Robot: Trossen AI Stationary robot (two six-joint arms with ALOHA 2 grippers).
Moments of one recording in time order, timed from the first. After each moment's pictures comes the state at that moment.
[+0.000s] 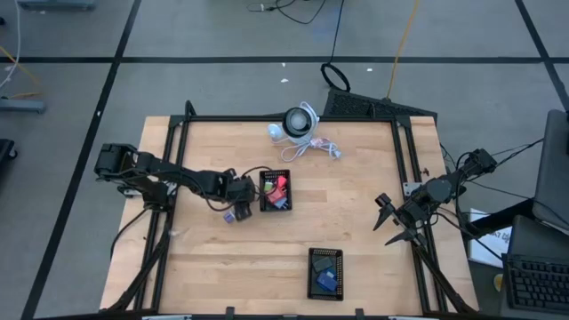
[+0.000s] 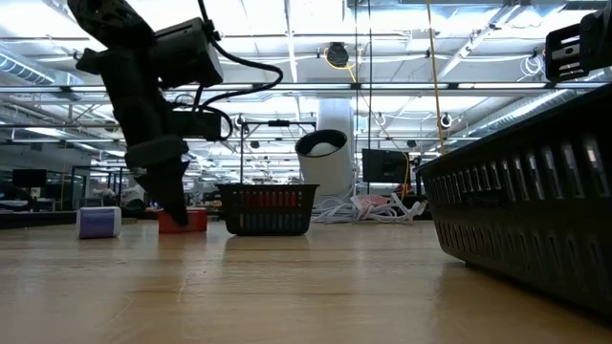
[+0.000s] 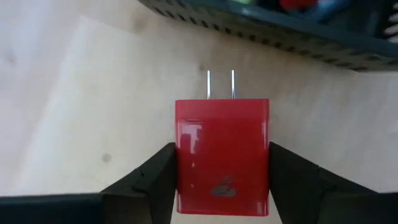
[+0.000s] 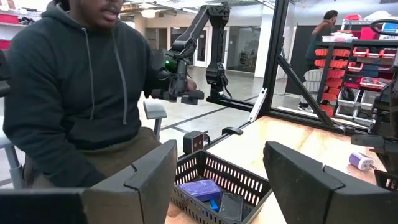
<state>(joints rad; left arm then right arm) -0.03 1.53 0.73 -0.41 -0.23 -0.37 0.55 0.01 0.01 0.07 -0.13 -0.04</state>
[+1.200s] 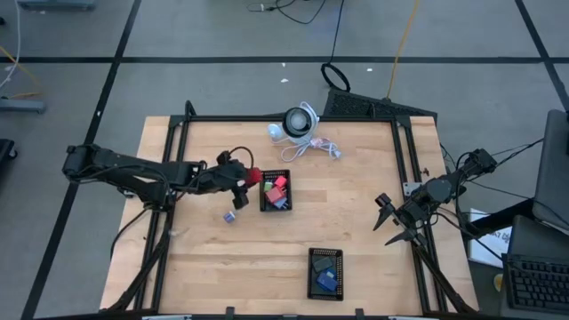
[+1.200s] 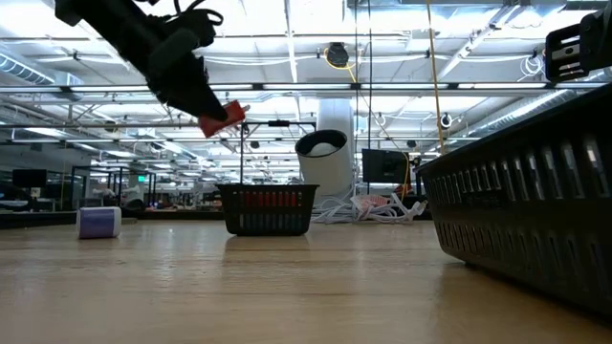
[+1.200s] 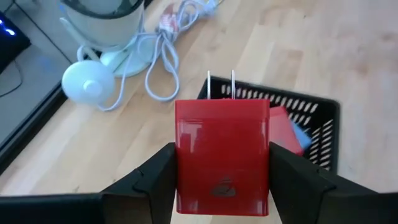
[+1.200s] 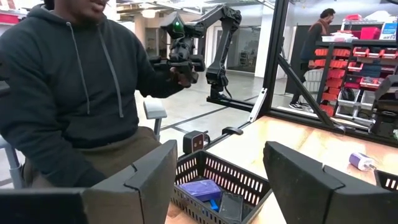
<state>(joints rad) -0.05 1.17 0.73 -0.27 -0.40 -0.22 0.55 0.01 0.01 0.07 -0.13 -0.04</state>
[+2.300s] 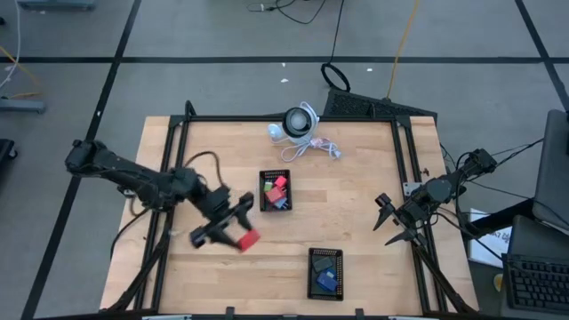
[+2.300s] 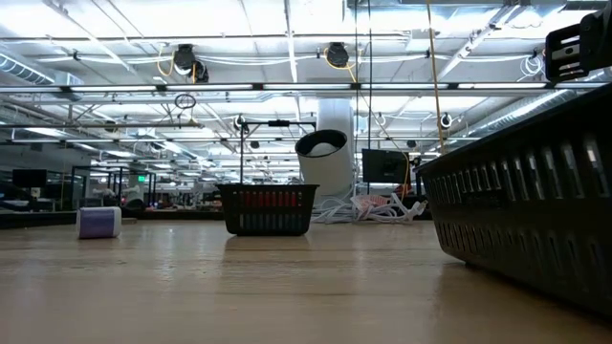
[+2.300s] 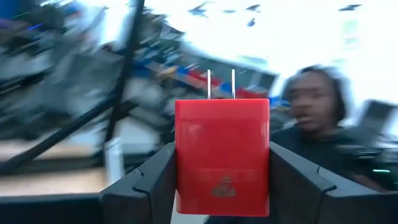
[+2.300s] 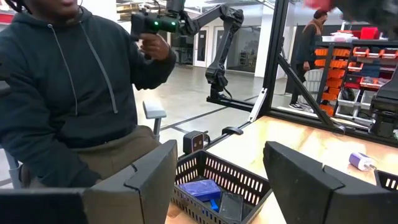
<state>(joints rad) -0.26 1.18 0.75 0.64 0.48 -0.39 0.55 0.01 0.01 0.07 -0.13 -0.04</state>
